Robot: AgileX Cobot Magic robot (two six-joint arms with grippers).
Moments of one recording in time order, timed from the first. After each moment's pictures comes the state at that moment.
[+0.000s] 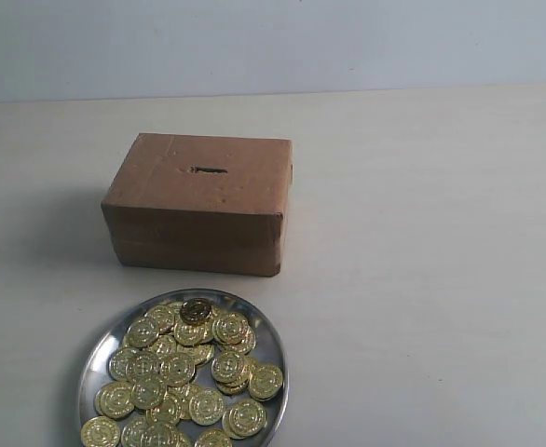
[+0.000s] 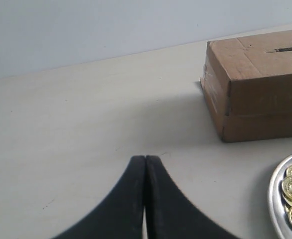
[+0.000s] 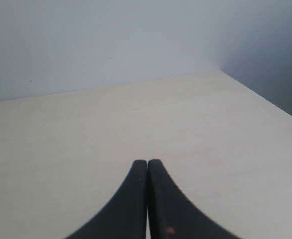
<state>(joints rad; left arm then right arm) -0.01 0.00 0.00 -0.32 0.38 0.48 -0.09 0.00 0.00 -0.34 0.30 0.37</state>
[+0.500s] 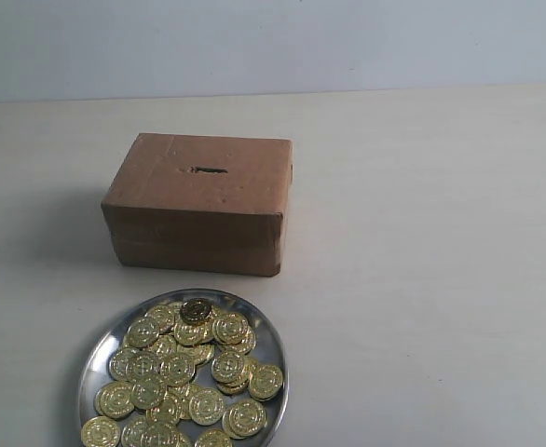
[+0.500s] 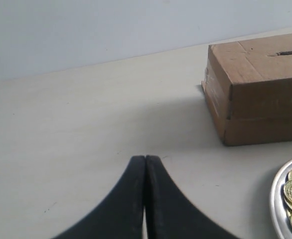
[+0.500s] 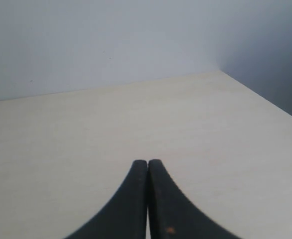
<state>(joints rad) -0.01 0.00 0.00 -0.32 0.37 0.48 -0.09 0.00 0.00 -0.34 0.30 0.37</state>
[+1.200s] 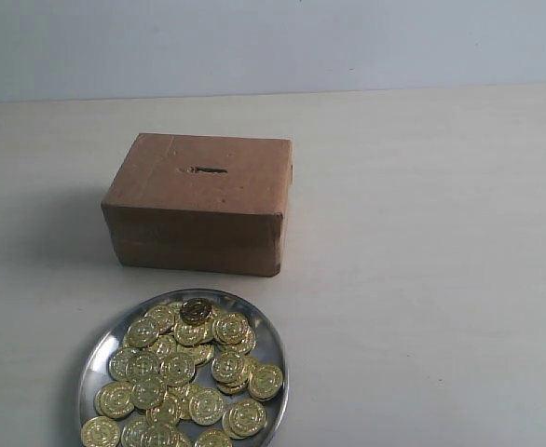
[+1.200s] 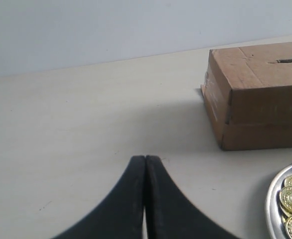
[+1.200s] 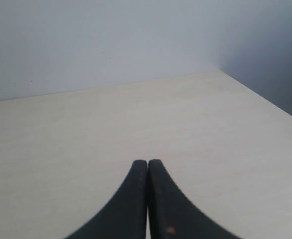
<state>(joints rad) -0.01 0.00 0.00 -0.32 0.37 0.44 -0.09 0.00 0.00 -0.34 0.30 0.37</state>
